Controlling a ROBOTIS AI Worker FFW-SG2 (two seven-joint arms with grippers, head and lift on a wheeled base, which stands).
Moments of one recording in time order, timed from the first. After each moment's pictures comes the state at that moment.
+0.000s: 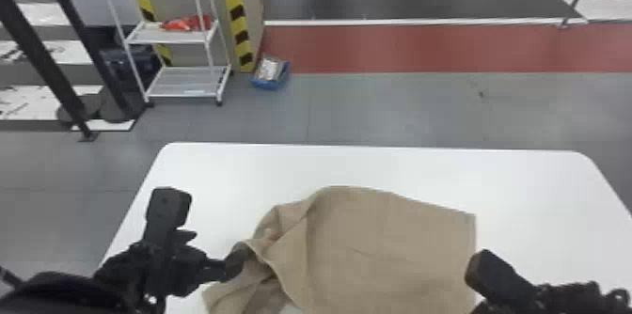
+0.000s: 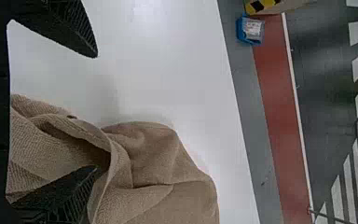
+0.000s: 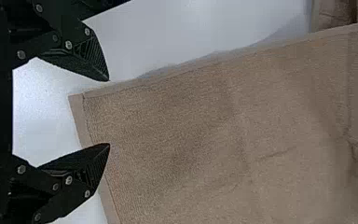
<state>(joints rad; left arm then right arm) 0.30 0.21 0.02 -2.09 -0.09 0.97 -0.36 0.32 -0.19 0.09 -1.96 0.98 0.68 1.36</state>
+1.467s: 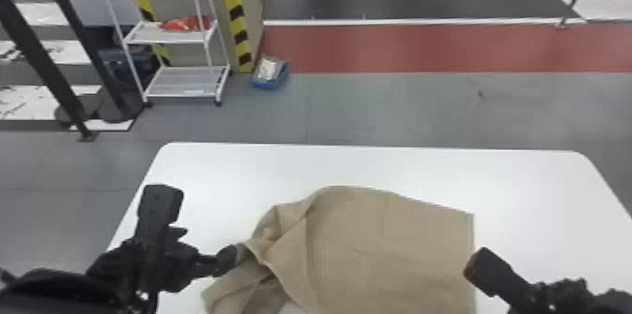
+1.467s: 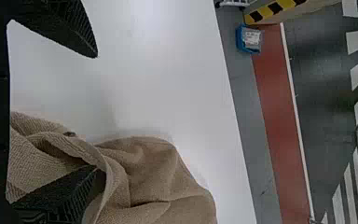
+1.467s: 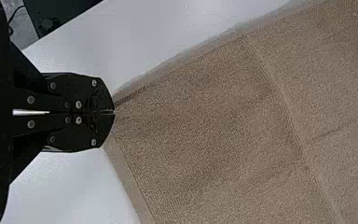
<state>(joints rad) 0.29 0.21 0.03 -2.08 -0.11 0.97 -0.36 0.25 -0.20 0.12 -1.85 1.00 0.84 1.34</state>
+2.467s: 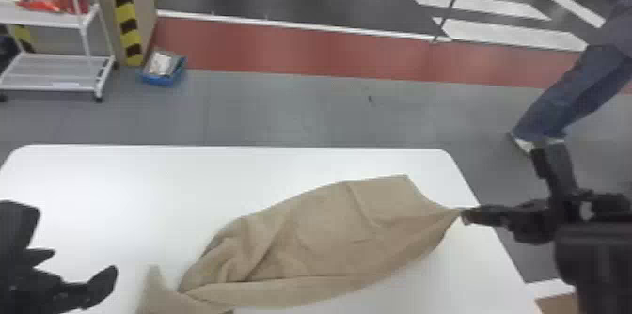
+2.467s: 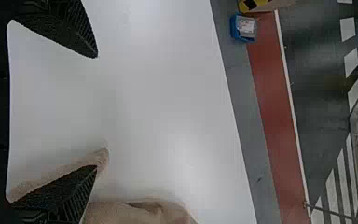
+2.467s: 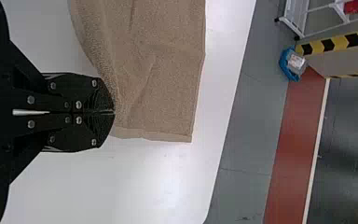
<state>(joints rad) 0.32 0.22 0.02 -2.12 -0.10 0.95 -0.39 -0.01 -0.25 -0.51 -1.79 0.65 0.88 1.19</state>
